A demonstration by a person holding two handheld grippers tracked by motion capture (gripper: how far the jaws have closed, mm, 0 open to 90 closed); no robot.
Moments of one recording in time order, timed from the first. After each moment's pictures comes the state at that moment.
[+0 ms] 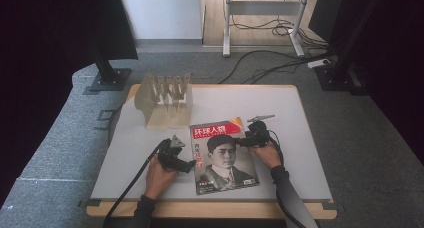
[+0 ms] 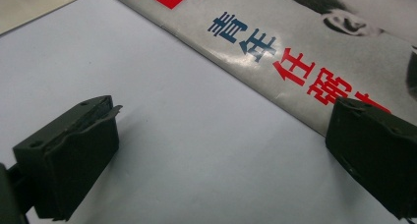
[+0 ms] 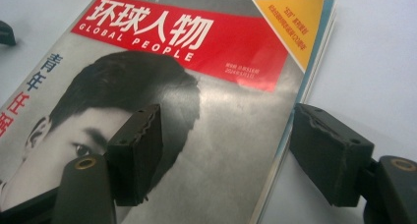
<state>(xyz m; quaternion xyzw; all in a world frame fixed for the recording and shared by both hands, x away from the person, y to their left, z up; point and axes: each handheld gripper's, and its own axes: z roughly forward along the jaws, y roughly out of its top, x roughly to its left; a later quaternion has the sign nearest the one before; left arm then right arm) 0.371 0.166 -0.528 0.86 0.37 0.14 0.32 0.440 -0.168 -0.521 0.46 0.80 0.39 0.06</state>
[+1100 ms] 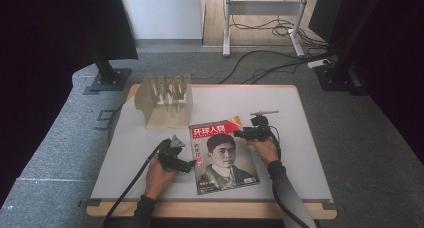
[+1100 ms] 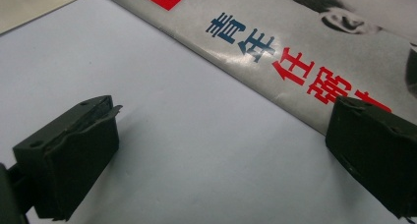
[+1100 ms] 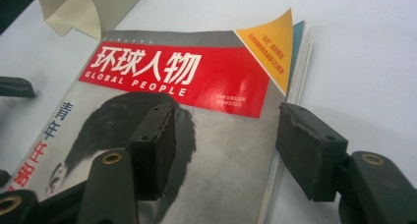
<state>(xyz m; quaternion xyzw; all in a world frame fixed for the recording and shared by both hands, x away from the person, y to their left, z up) 0.371 0.165 -0.528 0.86 0.37 0.14 0.32 0.456 -0.173 -0.516 0.50 0.75 0.43 0.04</state>
